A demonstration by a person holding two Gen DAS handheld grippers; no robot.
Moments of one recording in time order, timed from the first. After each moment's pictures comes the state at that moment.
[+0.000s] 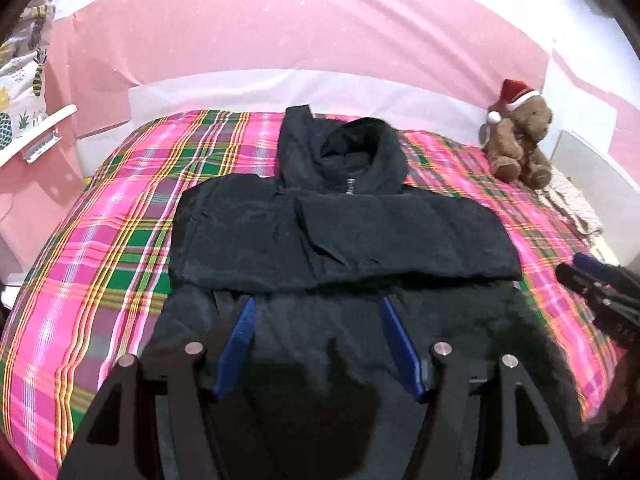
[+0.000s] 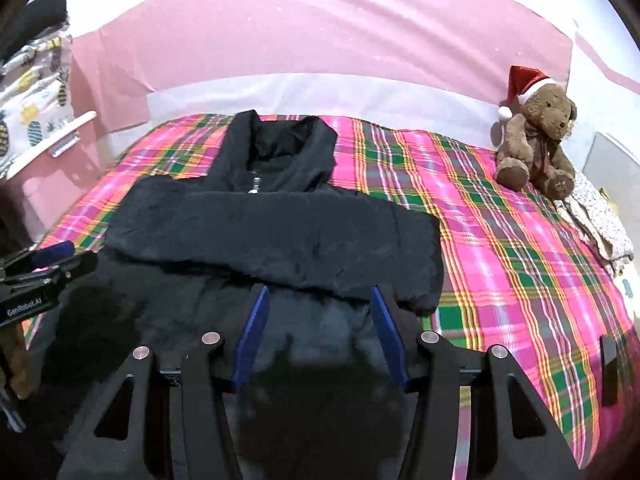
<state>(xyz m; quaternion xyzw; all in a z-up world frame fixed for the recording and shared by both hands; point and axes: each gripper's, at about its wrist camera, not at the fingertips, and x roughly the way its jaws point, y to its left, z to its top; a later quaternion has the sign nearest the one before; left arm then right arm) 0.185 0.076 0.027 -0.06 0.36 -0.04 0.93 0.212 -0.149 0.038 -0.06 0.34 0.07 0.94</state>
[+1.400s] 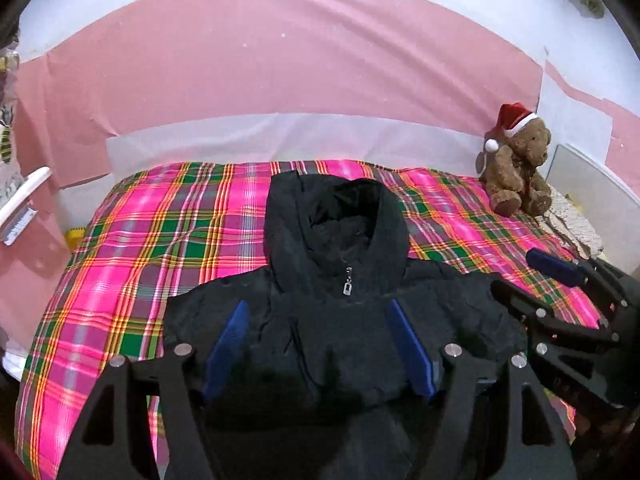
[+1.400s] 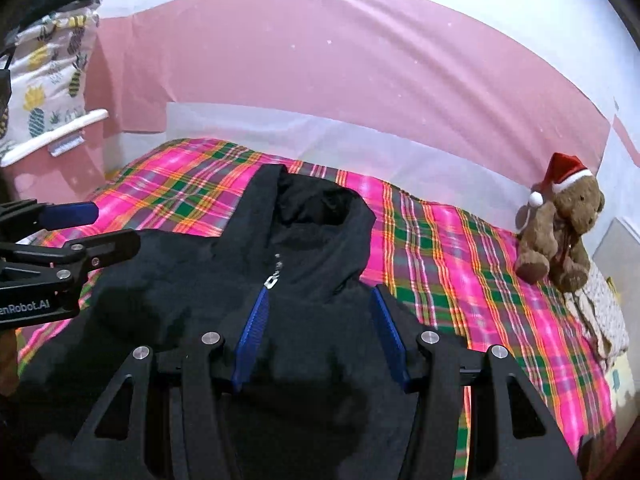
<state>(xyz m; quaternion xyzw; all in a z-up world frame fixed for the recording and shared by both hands) 0.290 0.075 0.081 -0.03 0.32 -0.05 0.95 0.314 -0.073 0.071 -0.14 0.27 0.09 0.95</state>
